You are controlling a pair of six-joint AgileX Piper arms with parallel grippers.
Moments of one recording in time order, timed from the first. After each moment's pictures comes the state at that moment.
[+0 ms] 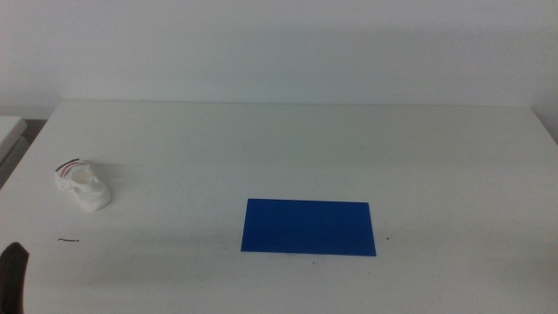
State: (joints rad) left arm -0.02 0.00 0.00 0.04 0.09 -0.13; right arm 0.03 0.00 0.00 -0.04 0.17 0.34
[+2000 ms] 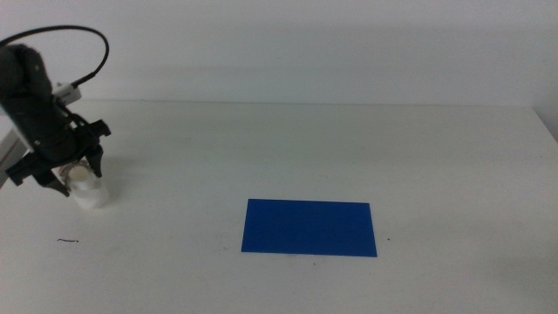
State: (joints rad) left arm 0.12 2.08 -1.54 -0.04 0.97 -0.60; right arm 0.03 0.00 0.00 -0.04 0.17 0.34
